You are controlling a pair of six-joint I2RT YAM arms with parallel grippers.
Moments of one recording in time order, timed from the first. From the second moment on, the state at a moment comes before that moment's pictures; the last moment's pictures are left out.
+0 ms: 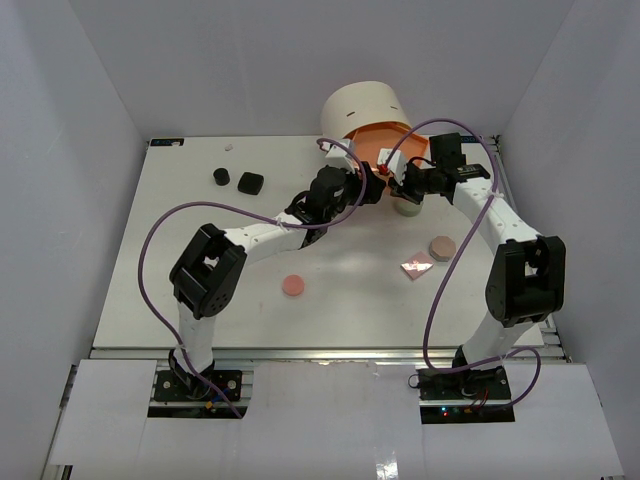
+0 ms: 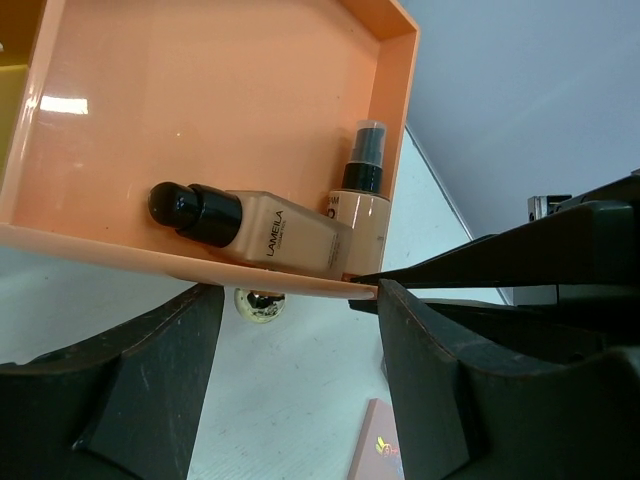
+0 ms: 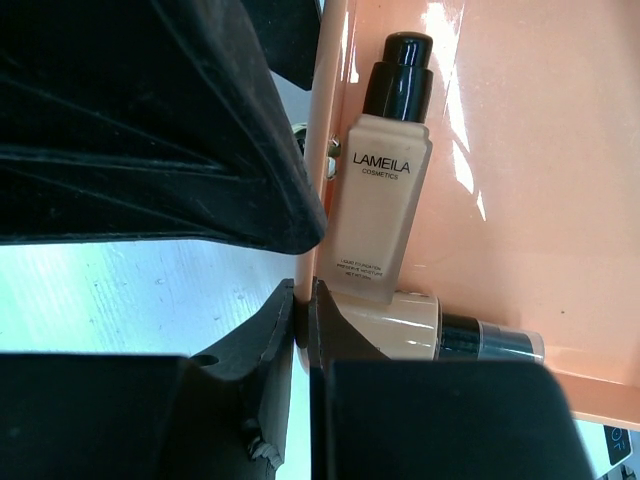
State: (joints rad) left arm -0.75 1.97 1.40 0.44 -0.12 -0.54; right arm 0.21 1.70 1.41 -0.53 -0.61 -1.03
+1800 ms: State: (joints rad) left arm -0.70 0.62 0.71 -0.09 -0.16 -0.34; right arm 0.23 1.99 2.11 -1.37 -0.66 -1.62
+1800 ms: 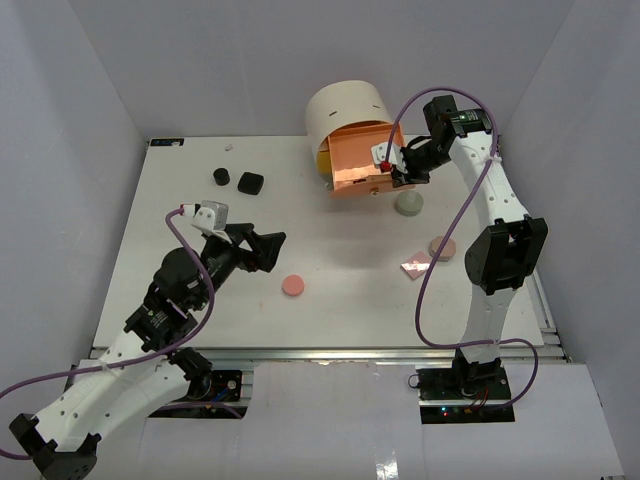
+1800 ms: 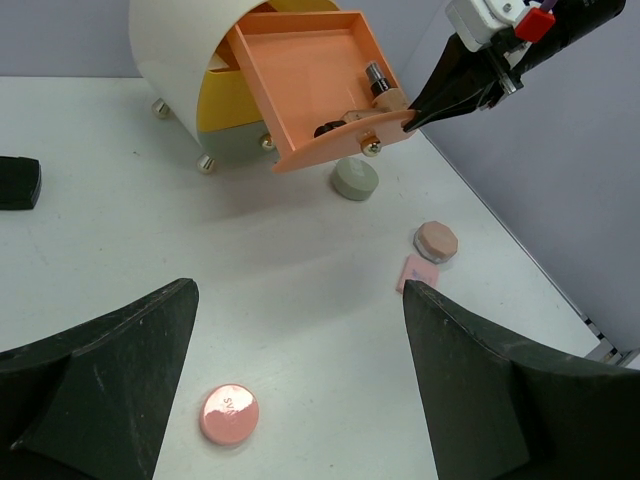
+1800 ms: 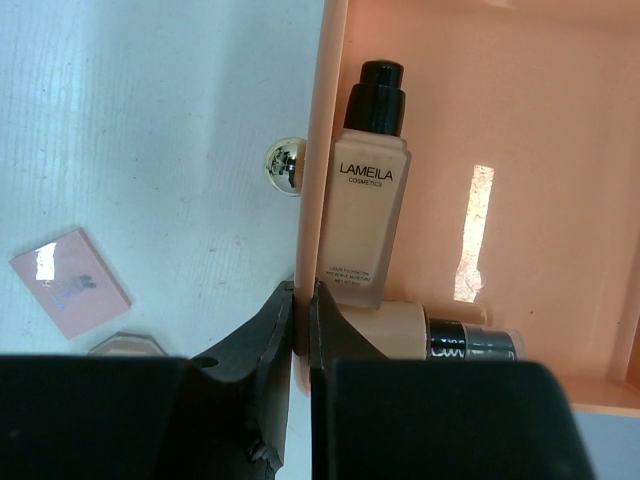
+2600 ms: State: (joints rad) left arm -0.62 1.13 0.96 0.20 -0.11 -0.22; right arm 0.24 1.97 1.94 -1.32 -0.80 -1.74
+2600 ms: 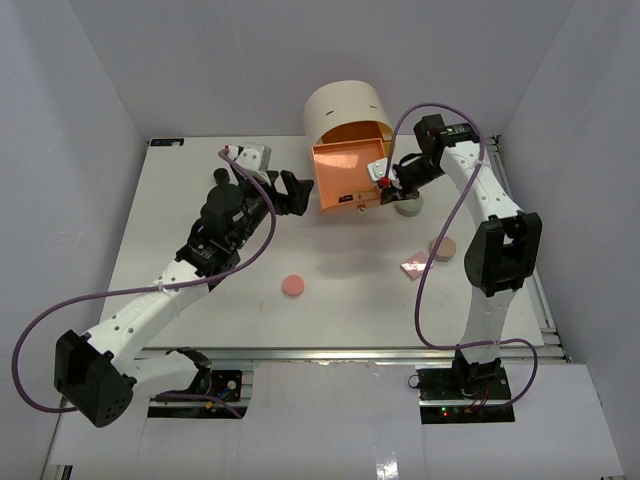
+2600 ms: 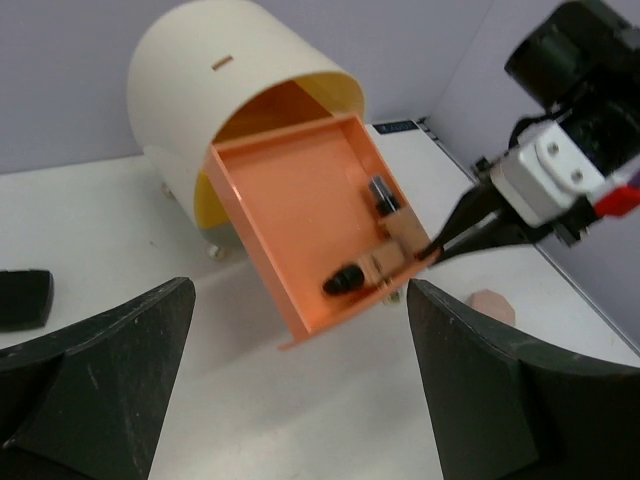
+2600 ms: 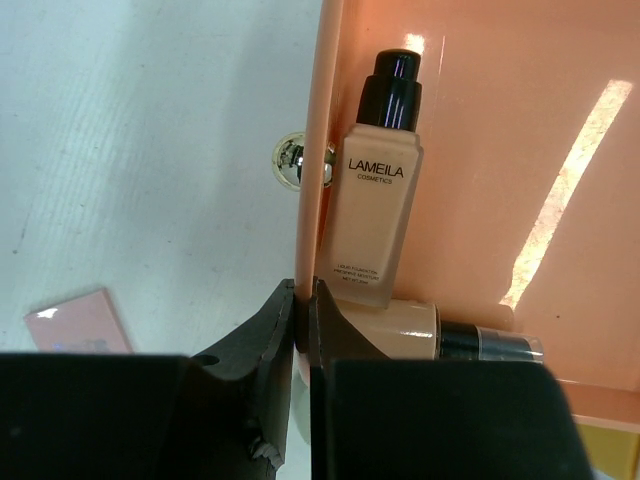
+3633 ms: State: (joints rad) left arm -0.31 1.46 0.94 0.43 0.65 -0.68; right arm 0.24 1.64 1.61 -1.31 -0.83 -1.81
